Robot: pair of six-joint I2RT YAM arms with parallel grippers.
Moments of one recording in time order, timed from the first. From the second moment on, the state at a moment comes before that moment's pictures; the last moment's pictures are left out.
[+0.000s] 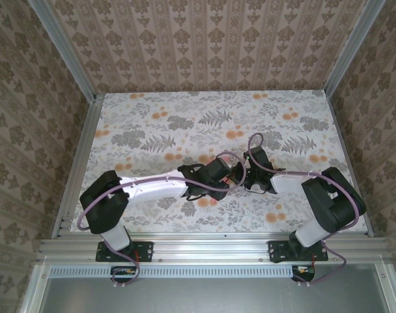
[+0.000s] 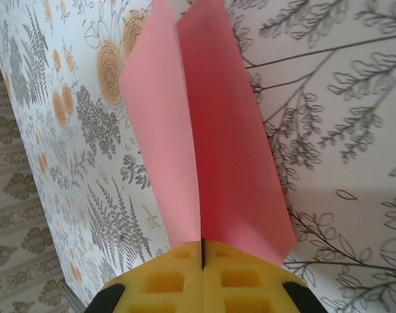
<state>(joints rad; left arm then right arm) -1.13 1.68 1.09 -0.45 -0.12 -0.43 0.43 1.55 0.57 0.18 -0.39 1.05</state>
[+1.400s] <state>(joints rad) -1.18 1.86 1.18 -0.49 -0.39 -0.43 0.43 1.56 0.54 0.23 -0.35 1.16</state>
